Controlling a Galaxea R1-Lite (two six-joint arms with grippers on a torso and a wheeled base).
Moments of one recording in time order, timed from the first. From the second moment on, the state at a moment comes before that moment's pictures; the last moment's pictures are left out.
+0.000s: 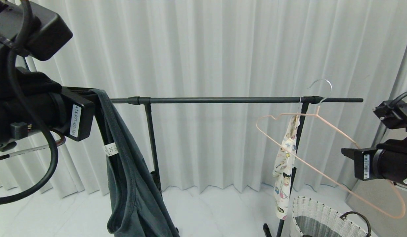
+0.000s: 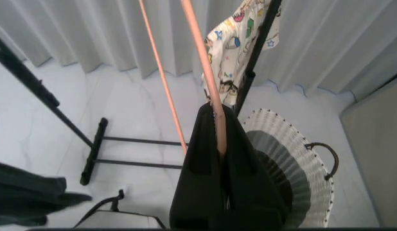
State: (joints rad) left arm -0.57 1.23 -1.09 0.12 0.41 0.35; right arm 0.52 1.25 -0.75 -0.05 -0.29 0.18
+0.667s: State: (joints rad) left arm -0.56 1.28 -1.01 0.11 0.41 0.32; right arm 0.80 1.11 -0.66 -0.04 -0.16 0.24
